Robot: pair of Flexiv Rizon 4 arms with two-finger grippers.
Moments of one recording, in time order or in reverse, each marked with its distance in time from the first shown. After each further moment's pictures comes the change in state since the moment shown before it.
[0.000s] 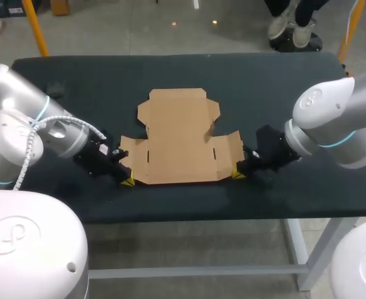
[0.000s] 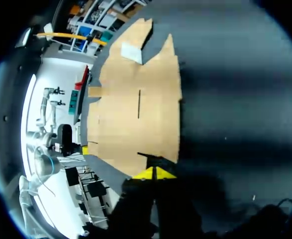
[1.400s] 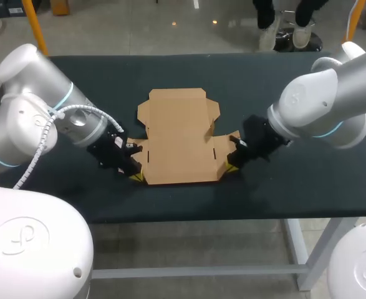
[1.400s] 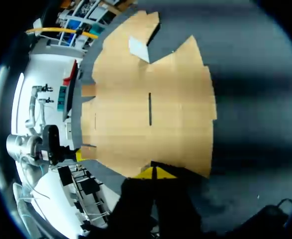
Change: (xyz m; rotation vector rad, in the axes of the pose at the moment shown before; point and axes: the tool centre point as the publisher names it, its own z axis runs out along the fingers) left arm 0.029 -0.005 0.002 -0.030 -0.109 0.055; right arm 0.022 0.014 0.004 0.078 -0.114 0.027
